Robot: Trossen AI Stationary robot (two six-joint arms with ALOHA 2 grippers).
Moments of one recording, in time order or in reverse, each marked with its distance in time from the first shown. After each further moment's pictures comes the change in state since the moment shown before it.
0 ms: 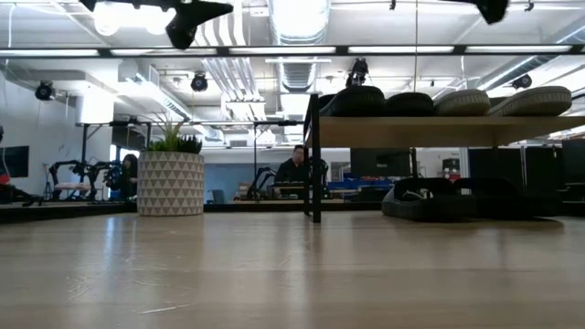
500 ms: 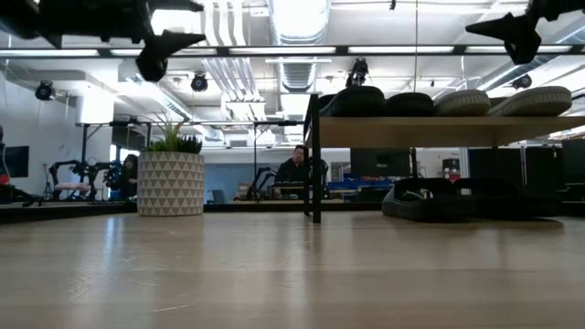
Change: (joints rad) left arm 0.001 -0.230 -0.330 0.216 -0.116 -0.200; right arm 0.000 -0.403 -0.339 0.088 -0.002 0.101
